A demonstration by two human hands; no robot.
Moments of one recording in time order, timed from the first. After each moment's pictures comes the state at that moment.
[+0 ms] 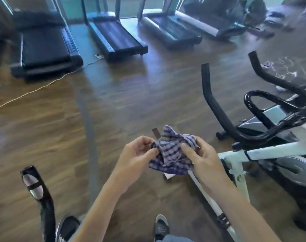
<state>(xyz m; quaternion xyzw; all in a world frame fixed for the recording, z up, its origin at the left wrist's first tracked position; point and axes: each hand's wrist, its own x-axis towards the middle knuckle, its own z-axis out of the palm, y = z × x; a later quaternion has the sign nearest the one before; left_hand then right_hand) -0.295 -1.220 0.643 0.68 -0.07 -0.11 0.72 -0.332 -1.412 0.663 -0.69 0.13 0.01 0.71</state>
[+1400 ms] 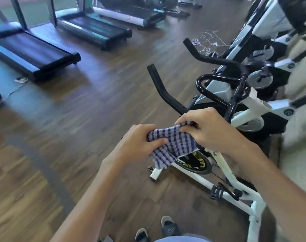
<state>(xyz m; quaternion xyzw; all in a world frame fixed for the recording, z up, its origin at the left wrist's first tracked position) -0.144 -1.301 0.659 0.80 -0.44 -0.14 0.38 -0.270 -1.494 0.722 -0.97 0.00 -0.11 0.24</state>
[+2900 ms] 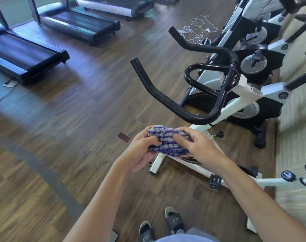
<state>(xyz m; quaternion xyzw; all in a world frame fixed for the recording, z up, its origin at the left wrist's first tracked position) -0.180 -1.337 0.636 0.49 -0.10 -0.51 0.70 -0.305 -1.489 0.644 -0.69 0.26 -0.02 0.68</state>
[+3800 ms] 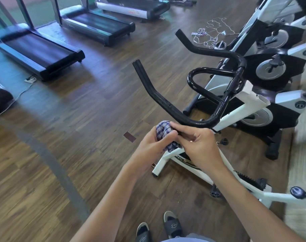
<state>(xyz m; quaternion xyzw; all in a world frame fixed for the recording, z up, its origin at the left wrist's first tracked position) -0.212 -1.375 0.637 0.57 -0.18 -0.42 0.68 -0.310 -1.506 0.651 -0.77 0.16 -0.20 0.58</state>
